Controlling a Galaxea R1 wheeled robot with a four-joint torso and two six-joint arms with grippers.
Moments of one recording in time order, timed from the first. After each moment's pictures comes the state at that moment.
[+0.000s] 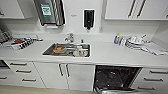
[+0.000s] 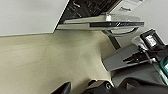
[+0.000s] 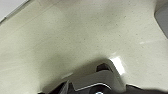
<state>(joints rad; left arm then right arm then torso) 0.82 1.87 -1.09 0.08 0.25 -0.05 -1.14 2.50 -2.15 -0.37 -0.15 0.86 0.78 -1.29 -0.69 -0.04</state>
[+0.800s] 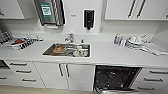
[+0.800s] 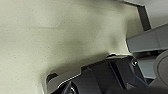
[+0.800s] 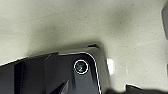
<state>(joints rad) 1.21 2.21 -1.66 0.11 0.06 -0.03 -1.34 2.55 -2.24 -0.41 -0.02 0.54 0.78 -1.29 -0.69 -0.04</state>
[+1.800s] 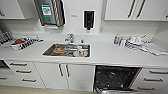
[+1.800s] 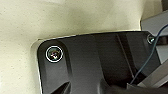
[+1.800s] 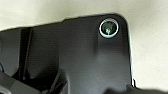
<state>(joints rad) 1.46 2.65 -2.20 0.12 -0.10 -0.03 -1.50 2.87 -2.59 -0.53 0.07 0.50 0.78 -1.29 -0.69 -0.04</state>
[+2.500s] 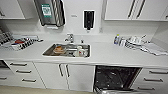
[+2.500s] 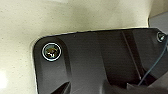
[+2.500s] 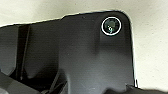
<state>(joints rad) 1.47 2.79 -2.40 0.12 -0.11 -0.03 -1.50 2.94 -2.69 -0.54 0.07 0.50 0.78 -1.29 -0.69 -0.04</state>
